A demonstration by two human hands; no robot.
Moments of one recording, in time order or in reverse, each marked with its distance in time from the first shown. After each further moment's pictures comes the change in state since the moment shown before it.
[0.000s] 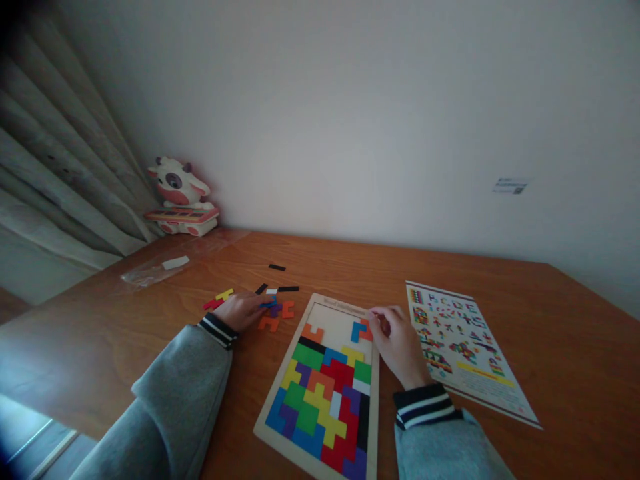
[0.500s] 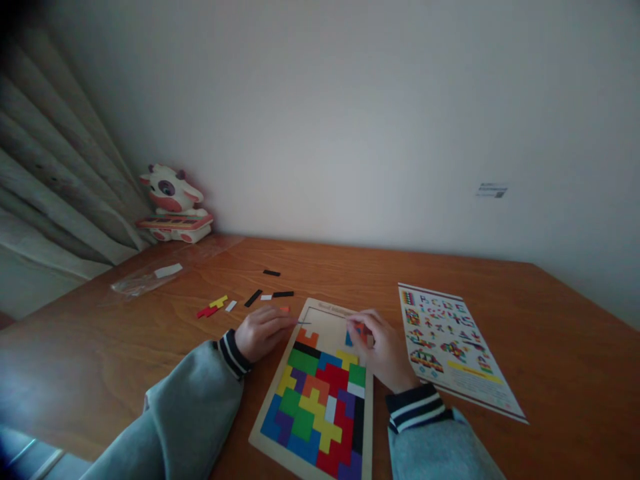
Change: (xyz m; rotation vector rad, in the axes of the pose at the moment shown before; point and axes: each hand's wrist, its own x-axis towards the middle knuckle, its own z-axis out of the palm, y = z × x) left_hand 0.024 0.079 0.009 -0.227 0.432 0.305; right_hand -0.003 -0.029 -0.005 0.195 -0.121 -0.138
